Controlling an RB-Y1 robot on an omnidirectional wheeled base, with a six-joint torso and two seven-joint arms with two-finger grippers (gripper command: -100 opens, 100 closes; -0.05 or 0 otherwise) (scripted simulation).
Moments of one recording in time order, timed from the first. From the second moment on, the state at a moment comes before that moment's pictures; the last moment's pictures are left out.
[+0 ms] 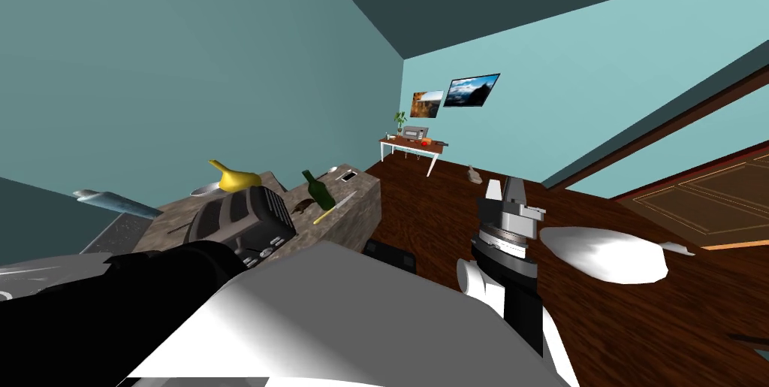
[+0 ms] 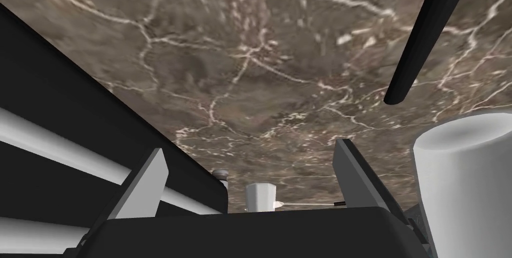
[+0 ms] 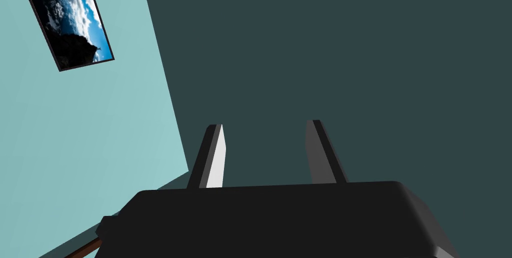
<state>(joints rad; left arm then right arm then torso) 0.84 1.36 -0.19 -0.69 -0.31 -0.58 0.75 0.55 0.01 0.01 -2.39 0.12 -0.47 -0.05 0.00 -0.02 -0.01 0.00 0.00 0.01</state>
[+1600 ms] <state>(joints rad) 0.99 1.25 -0.04 -0.62 -0.71 -0.84 1.07 0.55 0.01 0.01 -2.39 0.12 -0.47 -0.05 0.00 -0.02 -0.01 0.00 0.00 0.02</state>
